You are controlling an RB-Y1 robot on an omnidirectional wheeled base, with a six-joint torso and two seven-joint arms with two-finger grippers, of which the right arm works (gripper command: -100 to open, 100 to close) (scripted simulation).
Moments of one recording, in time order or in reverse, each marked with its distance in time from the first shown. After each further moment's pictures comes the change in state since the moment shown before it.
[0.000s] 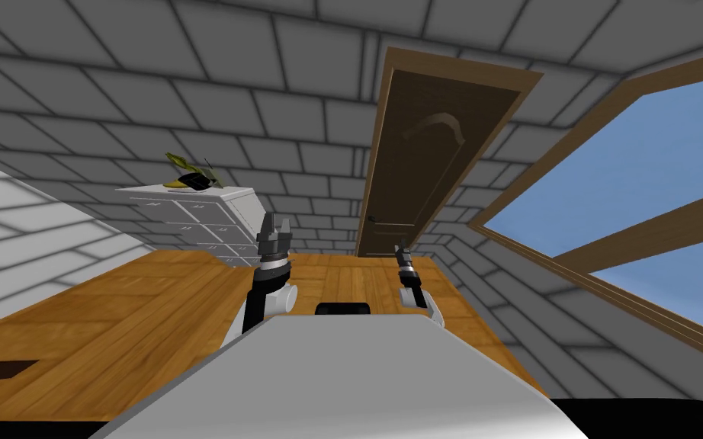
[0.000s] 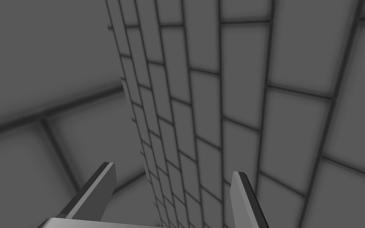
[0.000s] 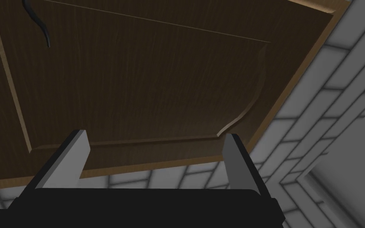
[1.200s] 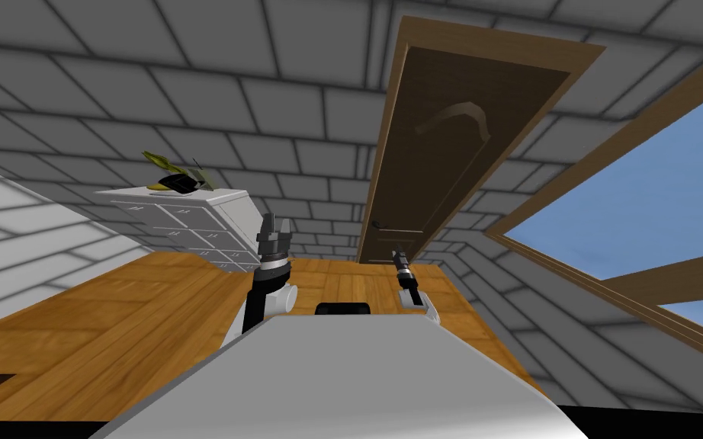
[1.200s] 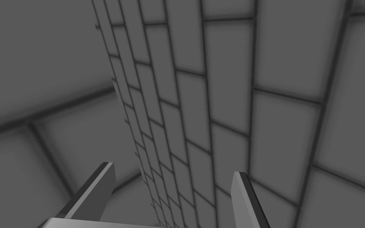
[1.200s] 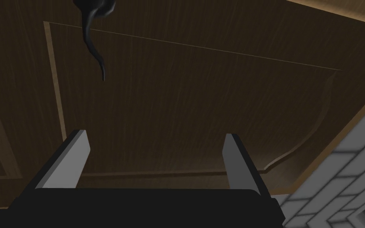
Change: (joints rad) arm -0.093 -0.032 -0.021 0.269 0.052 -0.044 -0.073
